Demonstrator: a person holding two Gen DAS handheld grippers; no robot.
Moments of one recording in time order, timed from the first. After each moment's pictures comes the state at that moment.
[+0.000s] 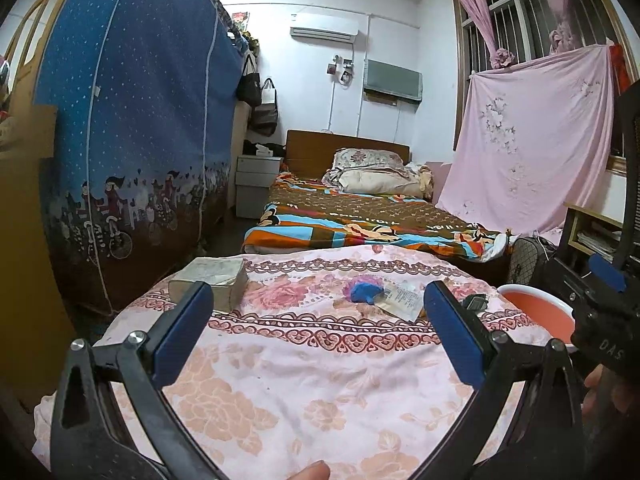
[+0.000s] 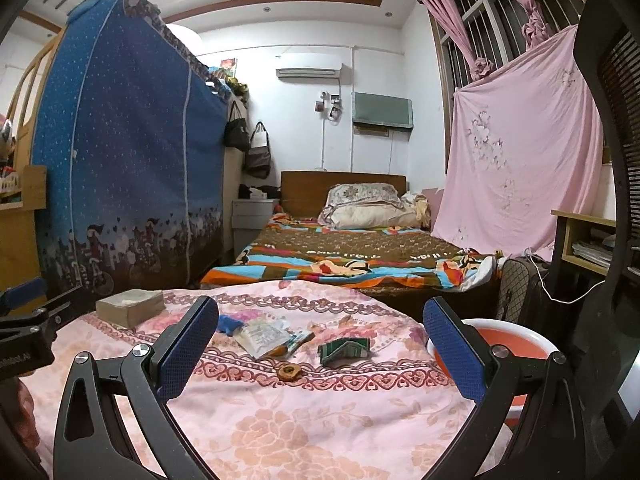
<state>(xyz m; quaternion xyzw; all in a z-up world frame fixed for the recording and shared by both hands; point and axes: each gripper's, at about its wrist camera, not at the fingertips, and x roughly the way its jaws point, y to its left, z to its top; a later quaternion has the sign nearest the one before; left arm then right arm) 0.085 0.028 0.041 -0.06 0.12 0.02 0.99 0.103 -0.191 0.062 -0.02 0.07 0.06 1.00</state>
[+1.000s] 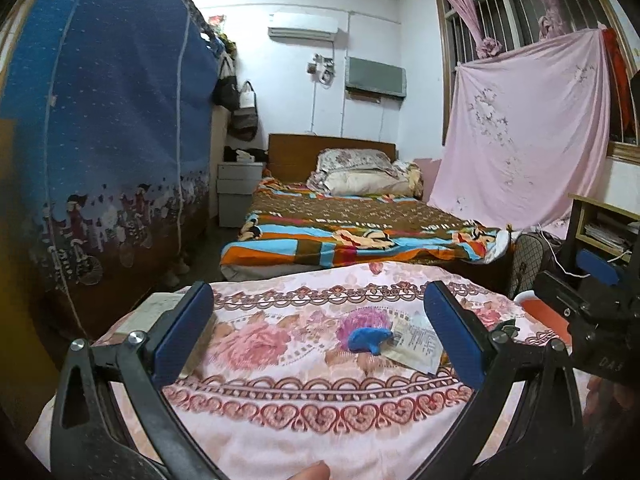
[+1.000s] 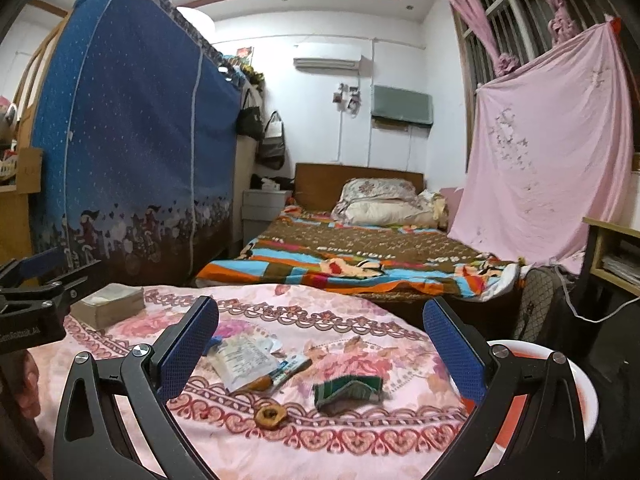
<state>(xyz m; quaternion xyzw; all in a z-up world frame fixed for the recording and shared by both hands) 0.189 0.020 0.039 -0.03 0.12 -0.01 0.99 0.197 -0.190 0.051 -0.04 0.09 0.10 0.99</state>
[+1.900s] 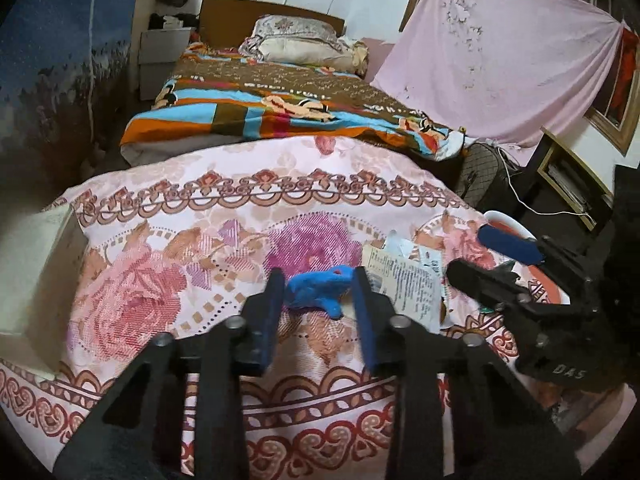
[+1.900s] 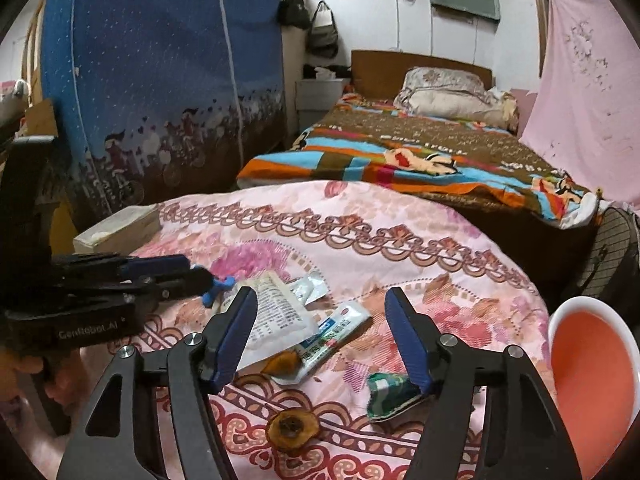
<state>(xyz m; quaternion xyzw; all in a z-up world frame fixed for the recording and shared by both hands) 0.291 0.007 -0.012 -0.07 0.36 -0.16 0.92 0.300 -0.162 0.010 -0.05 0.31 0.21 0.93</state>
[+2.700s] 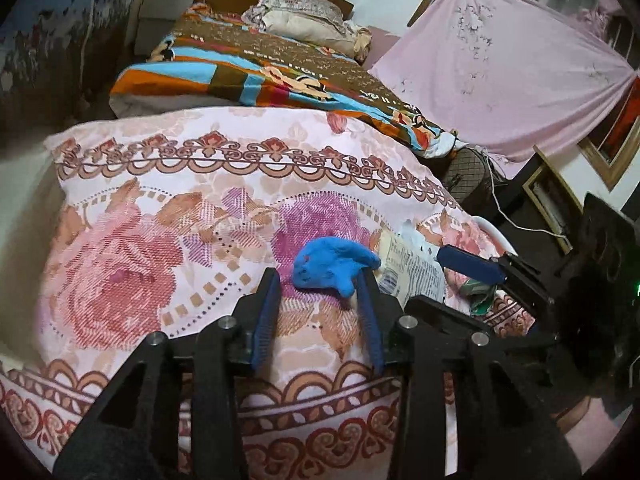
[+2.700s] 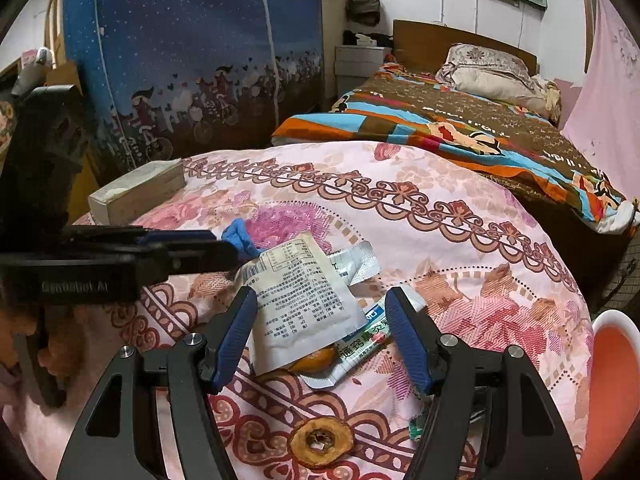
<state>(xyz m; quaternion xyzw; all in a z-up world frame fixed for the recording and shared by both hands) 0.314 0.032 -0.032 -0.16 0.41 -0.19 0.88 0.316 -0.139 -0.011 -0.09 0.36 0.26 0.89</state>
